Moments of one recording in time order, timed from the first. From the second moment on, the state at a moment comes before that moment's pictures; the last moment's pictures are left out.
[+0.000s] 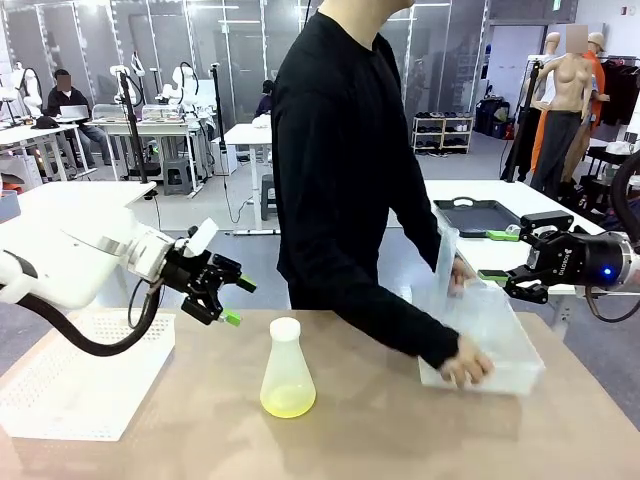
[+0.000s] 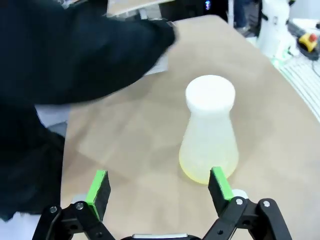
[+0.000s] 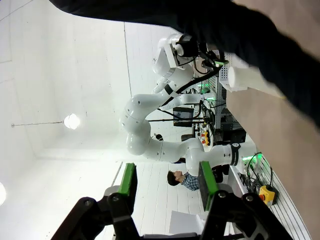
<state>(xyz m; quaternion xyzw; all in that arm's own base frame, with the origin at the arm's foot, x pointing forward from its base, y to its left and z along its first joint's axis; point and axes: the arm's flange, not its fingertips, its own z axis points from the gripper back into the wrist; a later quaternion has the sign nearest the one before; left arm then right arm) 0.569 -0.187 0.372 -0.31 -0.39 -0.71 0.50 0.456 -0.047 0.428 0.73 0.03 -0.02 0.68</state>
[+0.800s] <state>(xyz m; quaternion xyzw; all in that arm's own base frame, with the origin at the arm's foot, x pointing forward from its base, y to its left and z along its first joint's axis) 0.550 -0.211 0.353 -0.32 -0.38 -0.72 0.48 0.456 -0.047 0.427 0.73 0.03 -0.02 0.68</state>
